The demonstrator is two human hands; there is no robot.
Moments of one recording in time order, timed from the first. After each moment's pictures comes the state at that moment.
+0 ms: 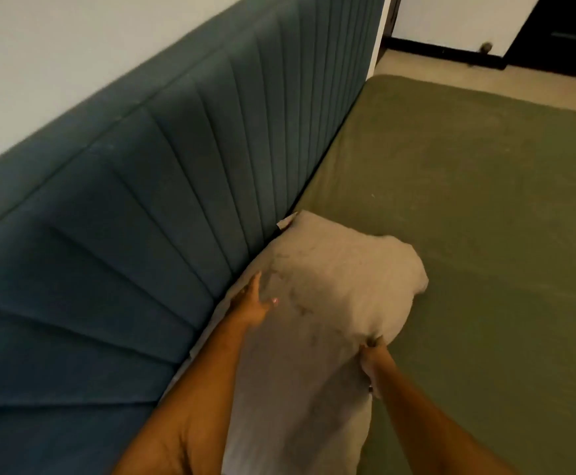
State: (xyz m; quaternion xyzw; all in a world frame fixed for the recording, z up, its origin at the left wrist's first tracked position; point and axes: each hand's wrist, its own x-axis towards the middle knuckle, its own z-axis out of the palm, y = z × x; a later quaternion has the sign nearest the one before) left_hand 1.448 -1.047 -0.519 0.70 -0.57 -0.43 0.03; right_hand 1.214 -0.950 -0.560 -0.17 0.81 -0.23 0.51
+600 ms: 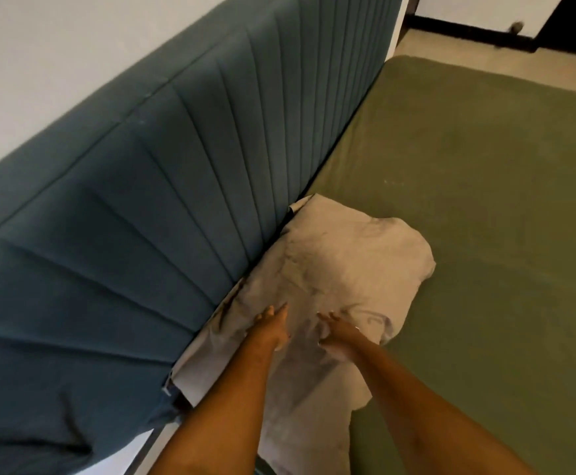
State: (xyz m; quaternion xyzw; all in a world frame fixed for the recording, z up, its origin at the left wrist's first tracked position) left_hand 1.428 -0.970 -0.530 0.65 -0.61 -0.38 -0.24; right_hand 1.262 -0.953 -0.509 -0.61 0.65 0.13 0.44
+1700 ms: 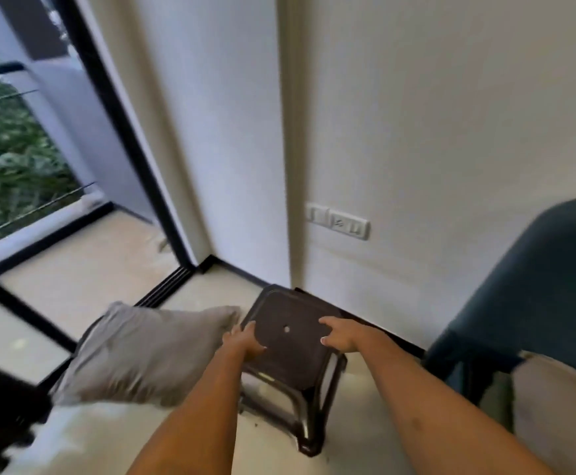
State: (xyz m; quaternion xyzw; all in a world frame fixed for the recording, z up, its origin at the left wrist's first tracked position) left_hand 1.498 -0.118 -0.357 0.93 0.10 -0.32 0.16; right_hand 1.508 -0.346 -0.320 -0.91 -0.03 0.36 0.19
